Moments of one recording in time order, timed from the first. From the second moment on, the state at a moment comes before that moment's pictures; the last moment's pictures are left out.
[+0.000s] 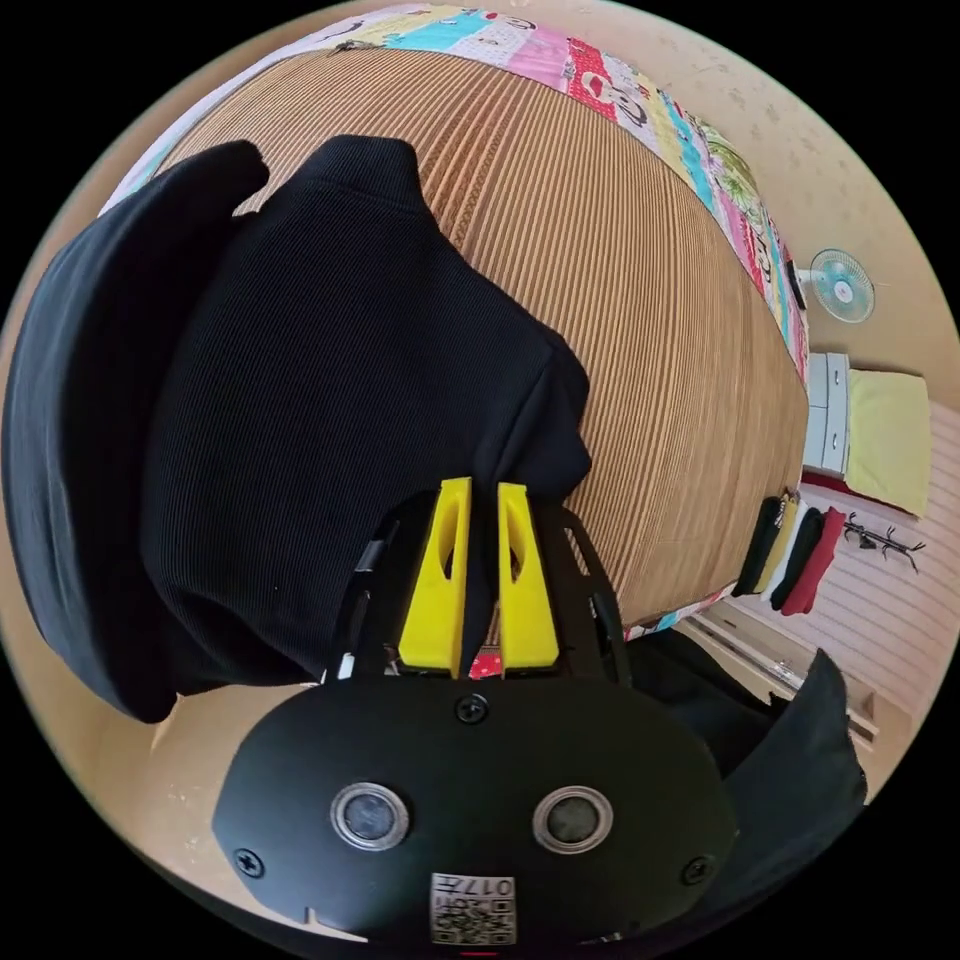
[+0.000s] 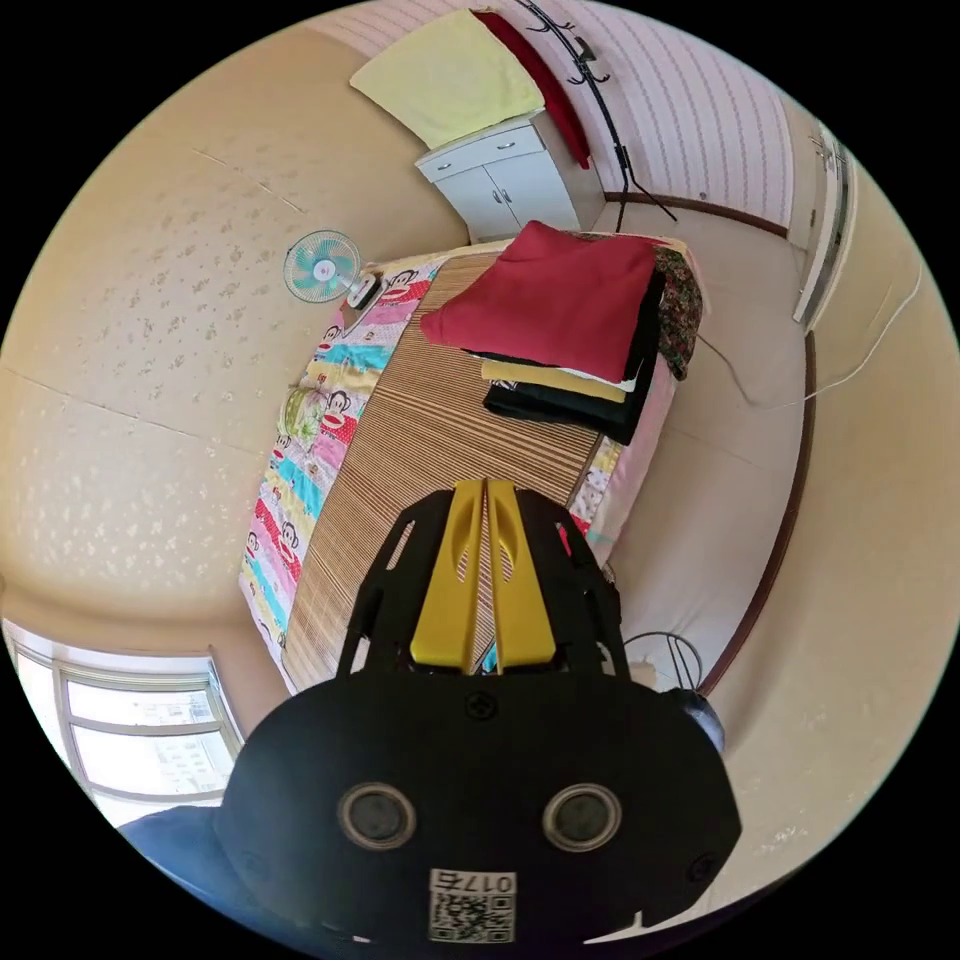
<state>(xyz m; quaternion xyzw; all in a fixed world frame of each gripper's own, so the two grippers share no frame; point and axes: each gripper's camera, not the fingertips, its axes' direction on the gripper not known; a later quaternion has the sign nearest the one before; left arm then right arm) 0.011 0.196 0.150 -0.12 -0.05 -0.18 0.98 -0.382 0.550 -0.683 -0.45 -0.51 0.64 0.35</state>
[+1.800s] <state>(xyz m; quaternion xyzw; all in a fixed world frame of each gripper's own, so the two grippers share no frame) 0.371 0.425 0.201 0.13 0.20 0.27 0.93 -0.497 0.178 -0.888 0.09 -0.67 0.35 0.65</state>
